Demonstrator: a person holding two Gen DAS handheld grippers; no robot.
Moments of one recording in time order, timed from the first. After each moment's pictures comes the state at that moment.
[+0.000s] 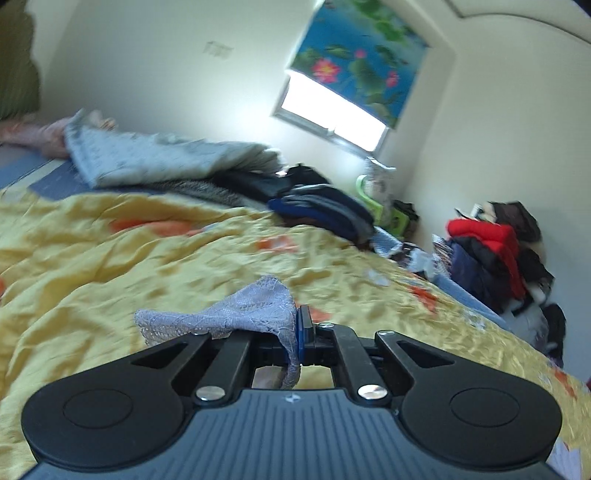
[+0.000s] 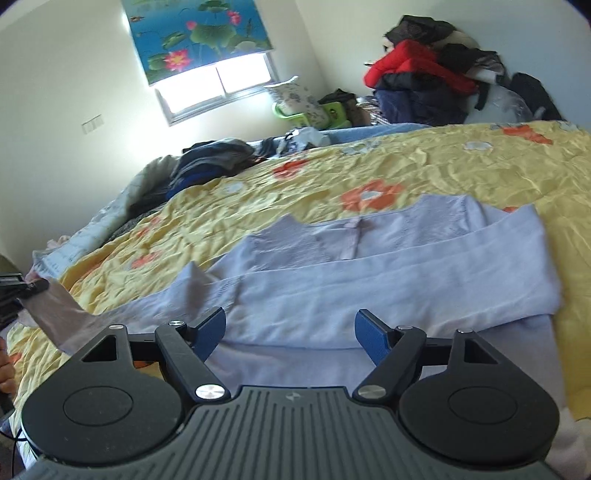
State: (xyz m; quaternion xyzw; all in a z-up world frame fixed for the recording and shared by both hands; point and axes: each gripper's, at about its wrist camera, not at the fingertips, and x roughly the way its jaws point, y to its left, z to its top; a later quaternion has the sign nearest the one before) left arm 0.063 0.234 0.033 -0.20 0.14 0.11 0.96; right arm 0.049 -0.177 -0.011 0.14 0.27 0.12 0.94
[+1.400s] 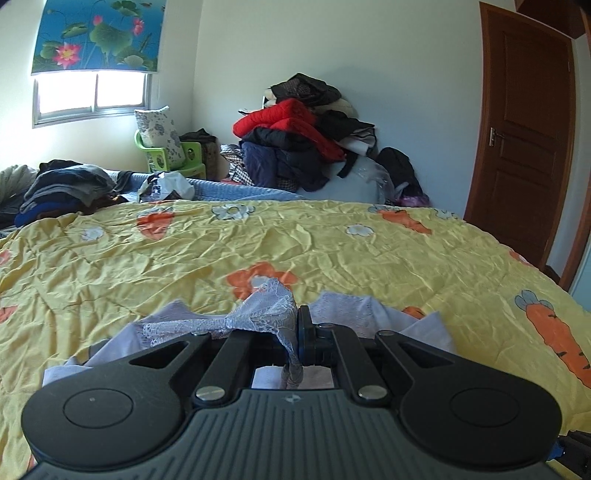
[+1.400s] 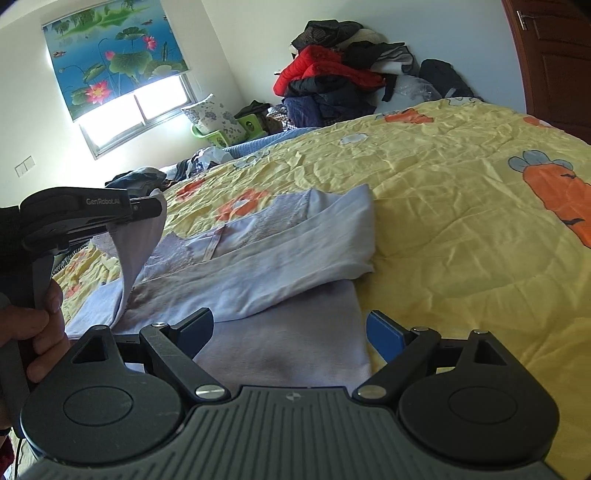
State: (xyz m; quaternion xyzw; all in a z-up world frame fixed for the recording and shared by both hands) left arm 0.122 -0.086 0.032 0.01 0.22 -0.18 0.96; right arm -0.009 -0.272 -0.027 0.18 0.27 0.00 0.95
